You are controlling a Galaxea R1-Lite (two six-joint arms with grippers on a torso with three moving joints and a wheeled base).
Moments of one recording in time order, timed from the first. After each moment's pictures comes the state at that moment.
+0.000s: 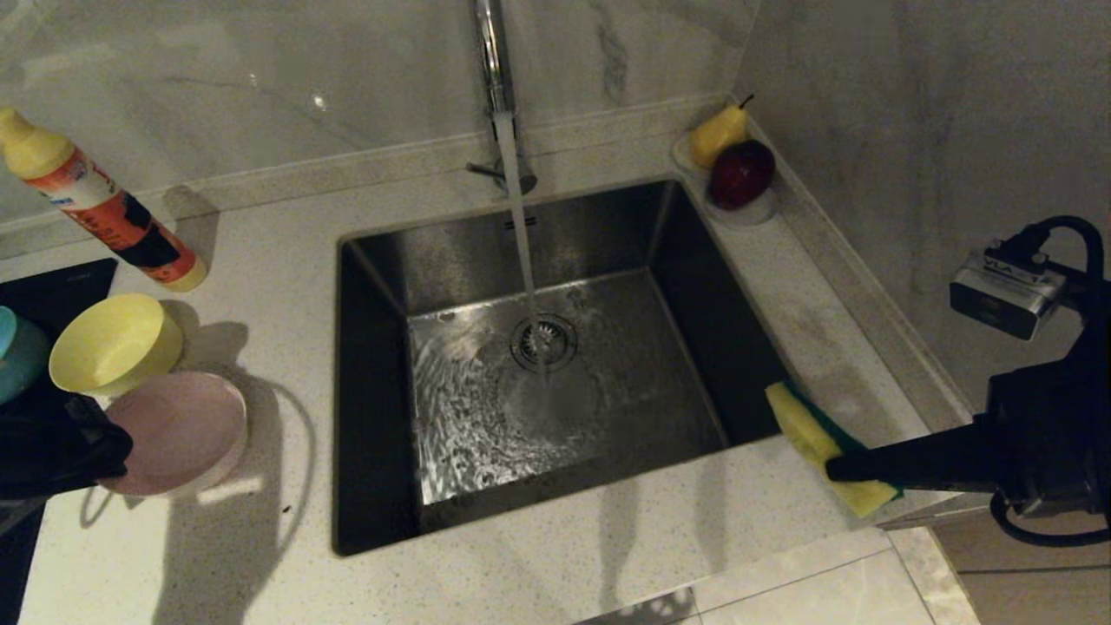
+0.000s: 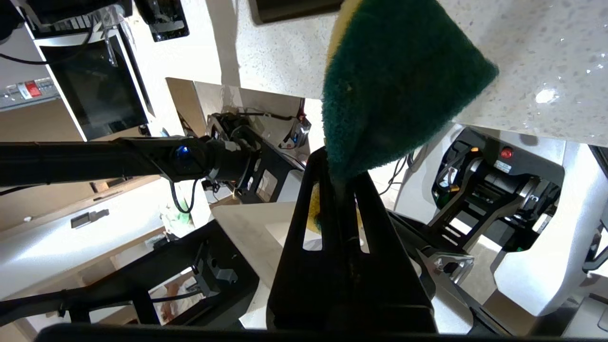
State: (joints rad) left arm 0.35 1.42 -0.94 0.35 -0.02 -0.51; right arm 0.47 1.29 -1.11 0.43 0.57 0.52
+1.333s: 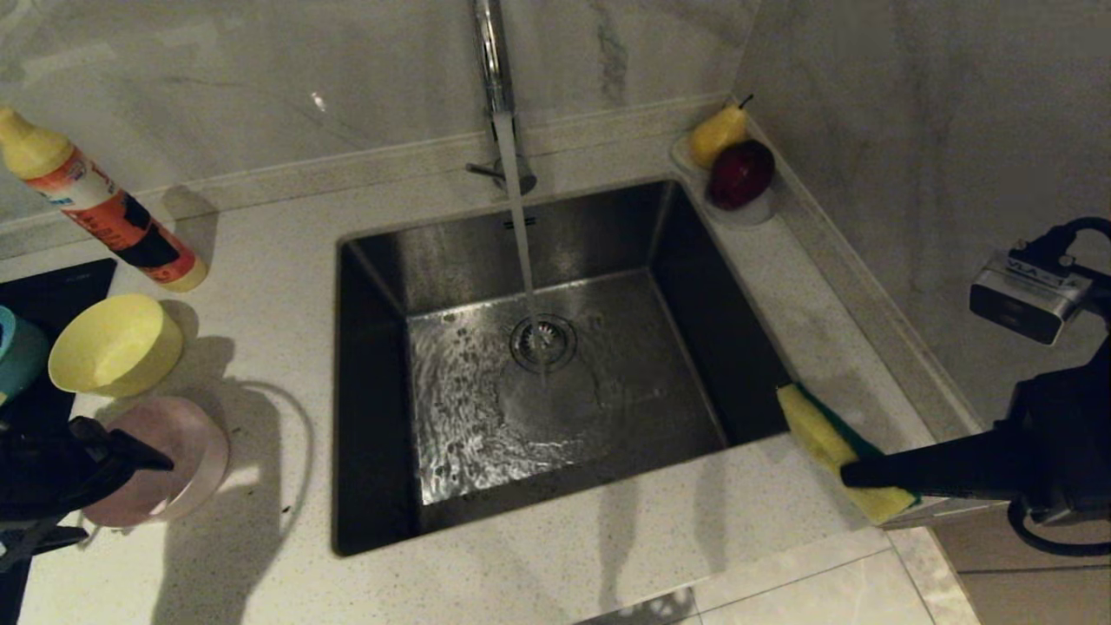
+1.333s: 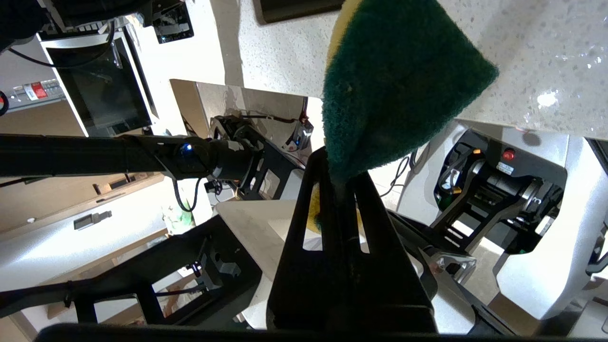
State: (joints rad) left arm 0.39 1.45 -0.89 0.33 -0.09 -0.59; right arm 0.45 1.26 -1.09 0.43 0.58 0.52
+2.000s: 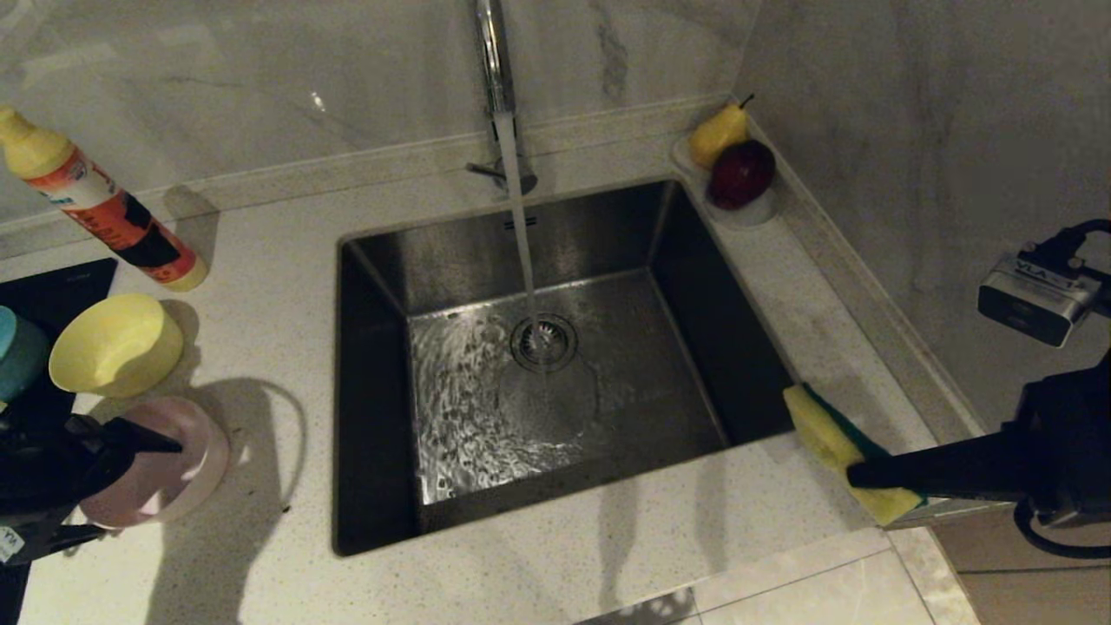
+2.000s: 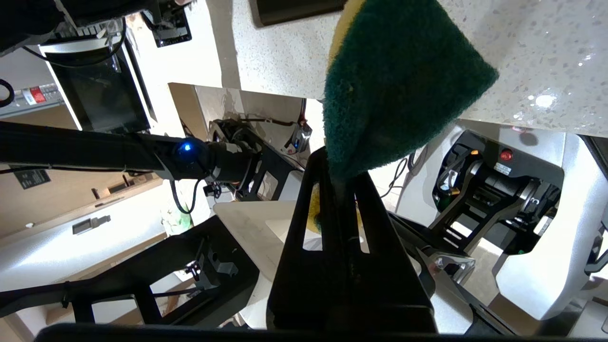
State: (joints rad) left arm 0.48 1.53 -0.85 0.20 -0.24 -0.62; right arm 0.44 1.25 -1.08 0.43 0.58 0.52
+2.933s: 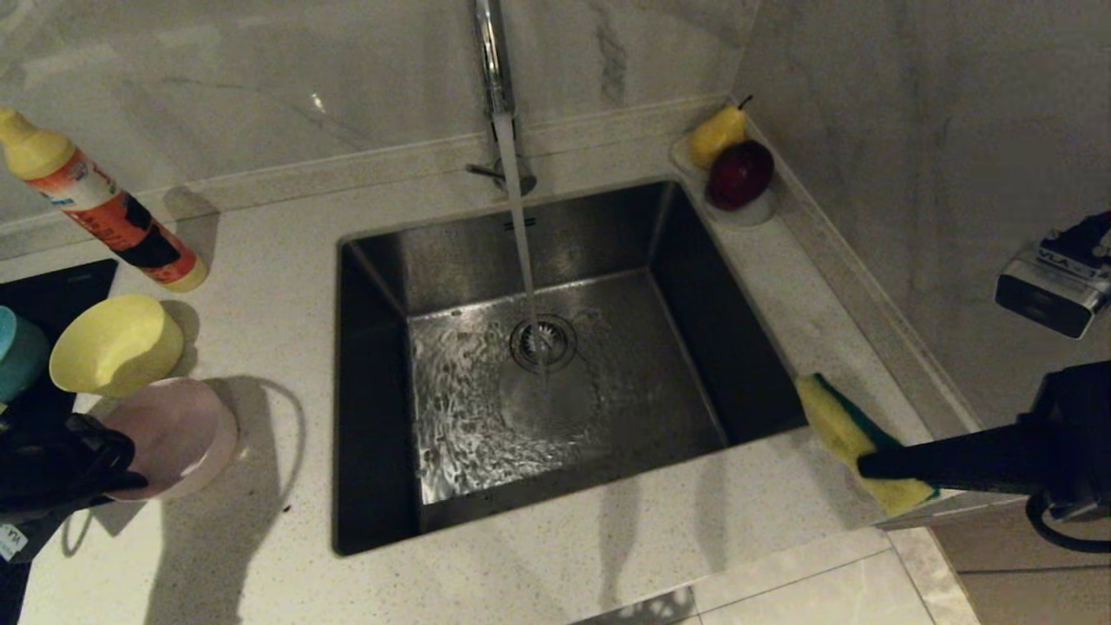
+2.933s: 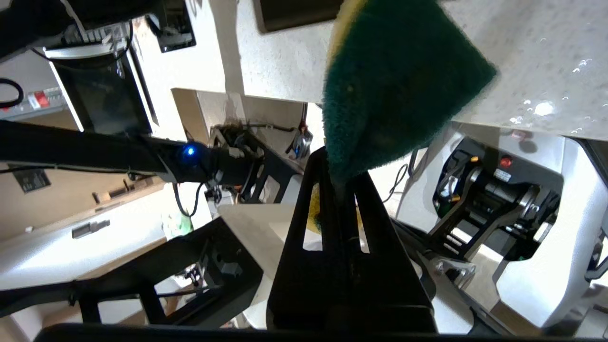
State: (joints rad) left arm 0.49 1.55 -0.87 0.20 -0.24 -0.64; right arm 0.43 1.23 -1.09 0.43 0.58 0.52
